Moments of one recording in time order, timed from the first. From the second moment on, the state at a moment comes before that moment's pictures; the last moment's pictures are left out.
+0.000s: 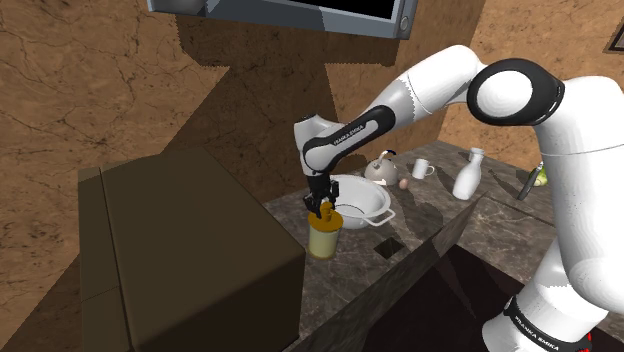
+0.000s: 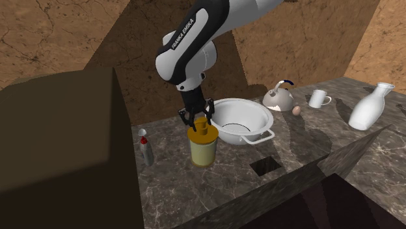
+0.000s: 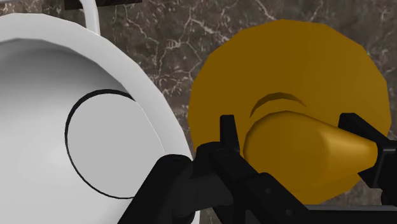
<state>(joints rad) 0.11 0.57 0.11 -1.74 -0.22 2.05 0.38</state>
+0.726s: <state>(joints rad) 0.11 0.49 0.12 -1.72 -0.21 1.94 0.36</state>
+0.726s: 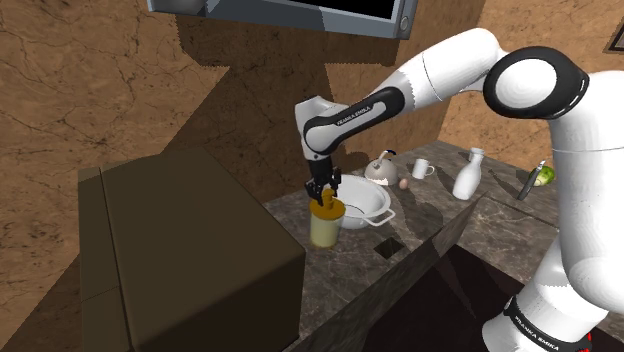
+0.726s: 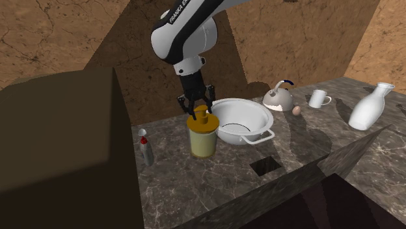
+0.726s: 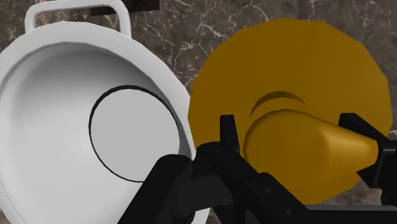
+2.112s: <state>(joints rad) 0.11 0.38 0.13 -1.60 -0.18 1.71 0.32</state>
